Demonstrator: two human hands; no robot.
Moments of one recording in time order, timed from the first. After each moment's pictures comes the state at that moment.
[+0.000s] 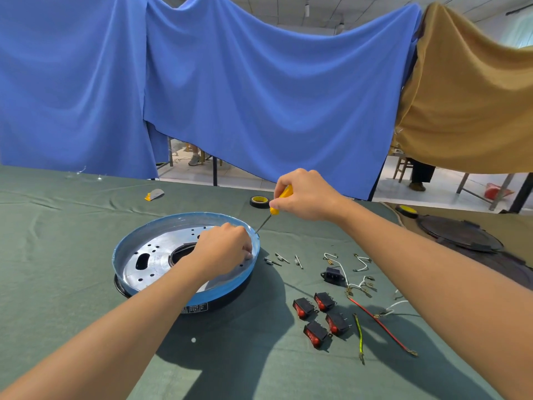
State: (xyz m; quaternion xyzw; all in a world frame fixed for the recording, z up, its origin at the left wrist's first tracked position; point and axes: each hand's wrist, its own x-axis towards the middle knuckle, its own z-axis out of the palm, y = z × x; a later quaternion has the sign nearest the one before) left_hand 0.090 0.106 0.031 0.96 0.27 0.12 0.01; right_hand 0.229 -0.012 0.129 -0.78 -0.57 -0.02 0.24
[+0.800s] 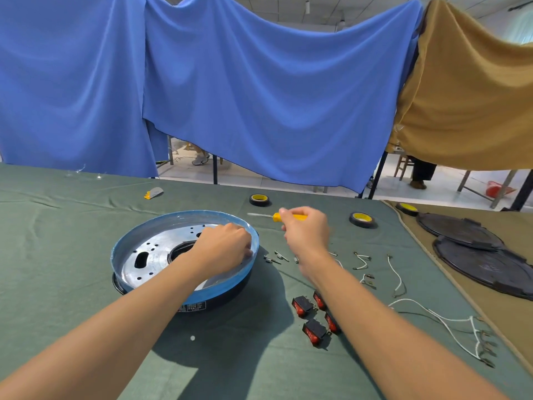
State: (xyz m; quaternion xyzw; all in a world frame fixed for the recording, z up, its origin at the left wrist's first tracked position) left_hand 0.090 0.102 0.032 0.97 0.24 0.08 -0.06; right_hand 0.200 -0.010 0.050 -0.74 -0.24 0.07 0.63
